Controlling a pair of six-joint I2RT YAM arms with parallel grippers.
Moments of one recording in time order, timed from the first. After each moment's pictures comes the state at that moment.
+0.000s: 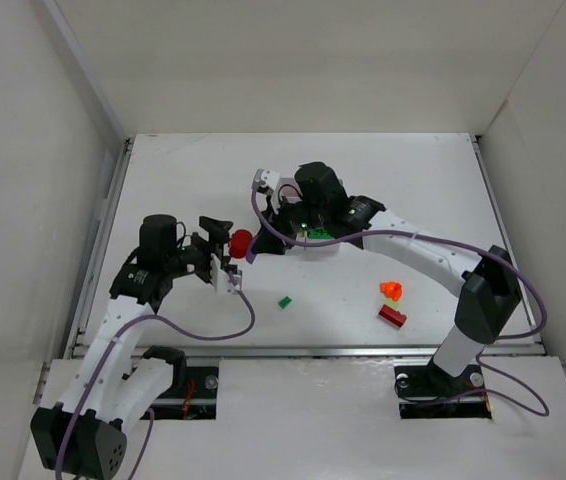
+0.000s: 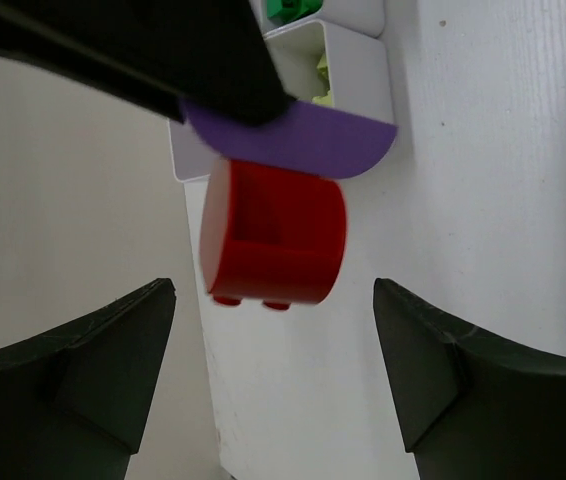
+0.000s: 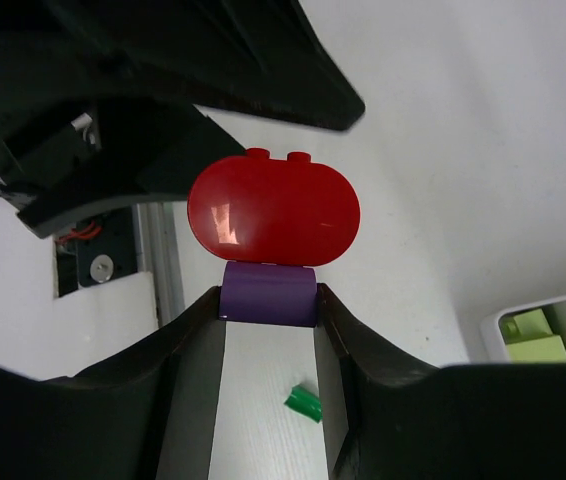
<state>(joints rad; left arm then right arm) -0.20 0.82 0.72 -0.51 0.70 1.53 0.82 1.68 1.43 -0.28 -0.60 -0.03</state>
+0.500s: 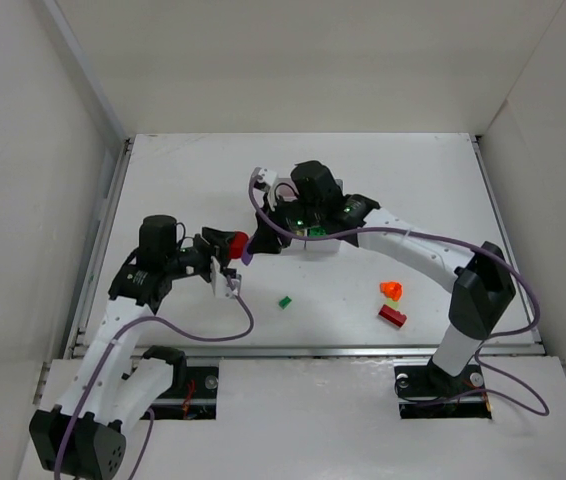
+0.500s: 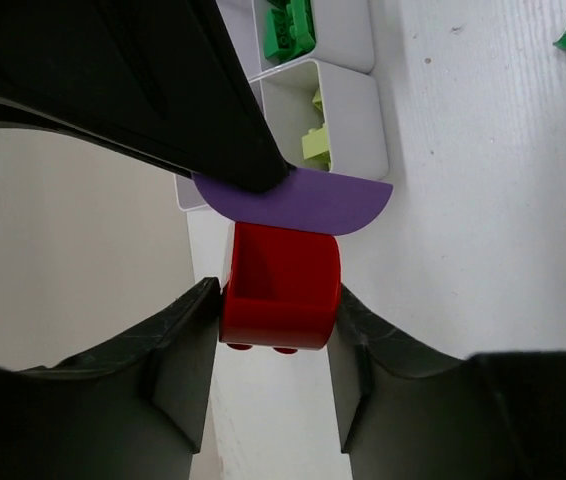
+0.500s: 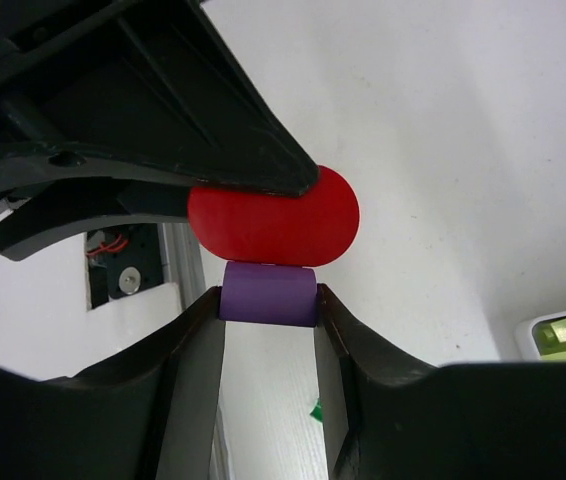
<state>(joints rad) -0.22 0.83 0.74 -0.56 0.77 1.57 0.82 1.72 1.47 -0.26 -0.63 0.06</state>
